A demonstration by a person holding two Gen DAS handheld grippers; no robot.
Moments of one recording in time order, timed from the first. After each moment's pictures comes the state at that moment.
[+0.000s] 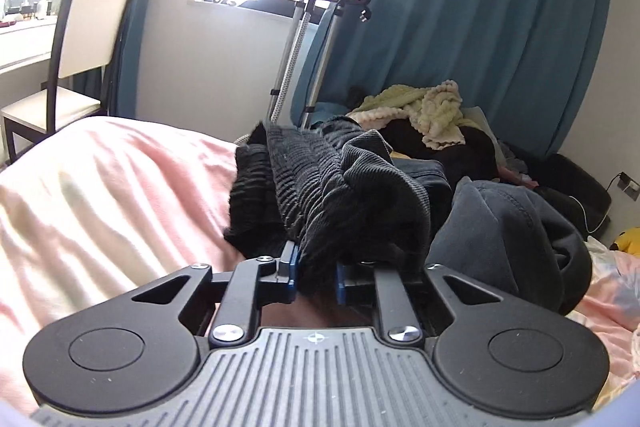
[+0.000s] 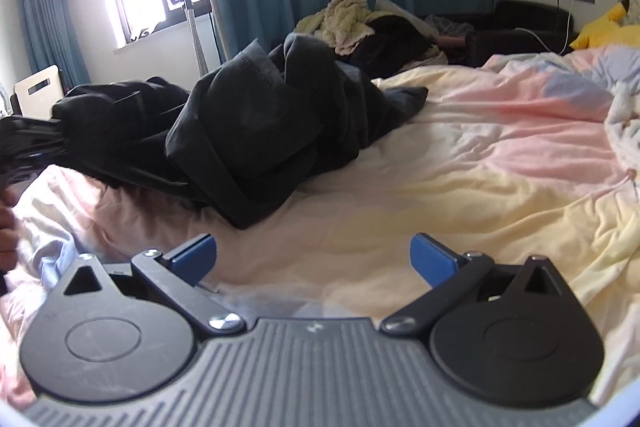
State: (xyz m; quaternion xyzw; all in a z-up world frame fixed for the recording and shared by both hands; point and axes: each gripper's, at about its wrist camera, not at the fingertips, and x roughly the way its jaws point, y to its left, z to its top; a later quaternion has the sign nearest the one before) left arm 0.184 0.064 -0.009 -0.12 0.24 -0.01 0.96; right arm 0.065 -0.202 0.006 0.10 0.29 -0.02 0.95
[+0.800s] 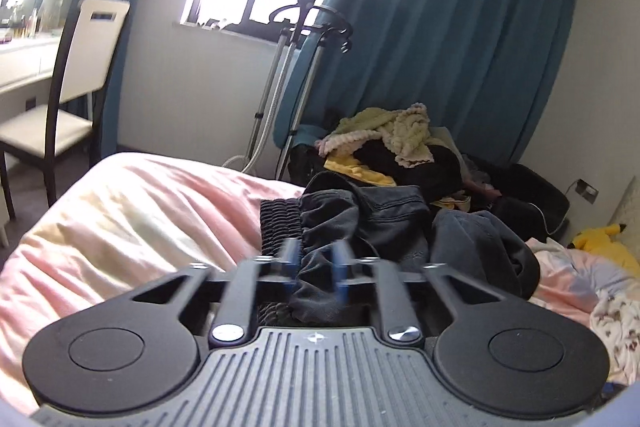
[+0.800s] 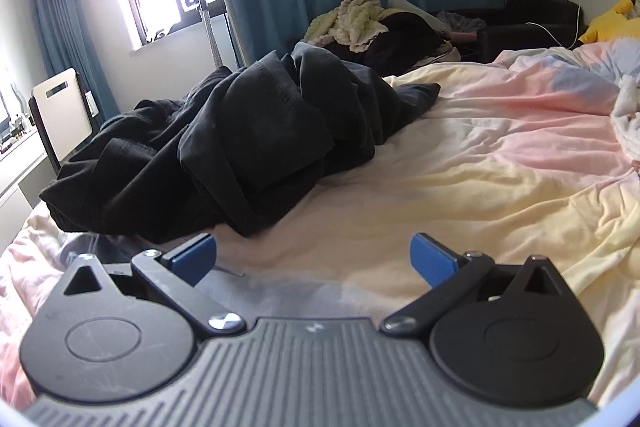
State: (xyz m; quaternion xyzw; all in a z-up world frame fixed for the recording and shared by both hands) left arm 0.125 0.174 0.036 -0.14 0.22 -0.07 0.96; right arm 0.050 -0.200 0.015 0.11 0.30 0.00 0.95
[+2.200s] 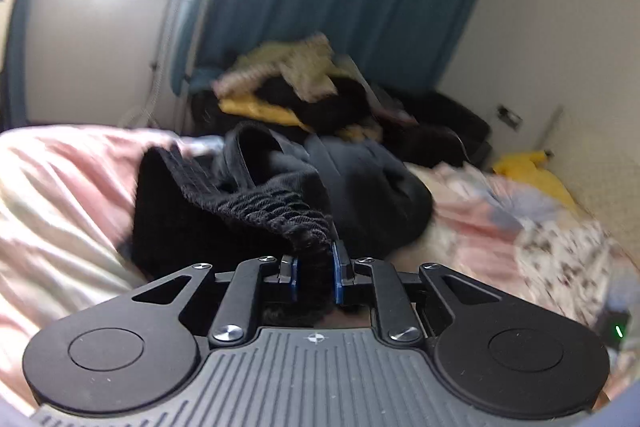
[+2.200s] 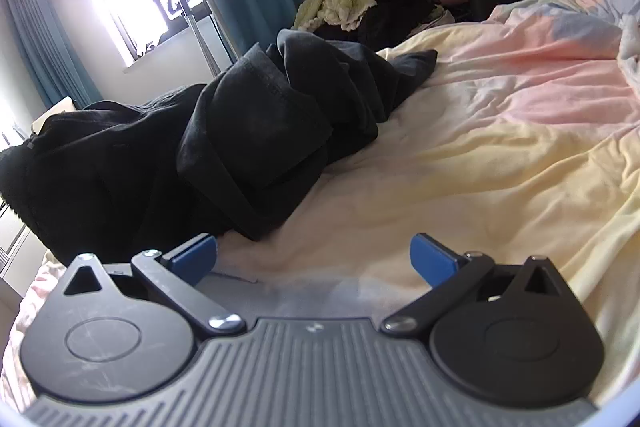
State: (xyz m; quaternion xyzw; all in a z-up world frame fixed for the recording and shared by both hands) left arm 0.106 0.085 0.053 -0.09 0.31 -0.23 0.92; right arm 0.059 -0.210 0.011 0.20 0.31 0.01 0.93
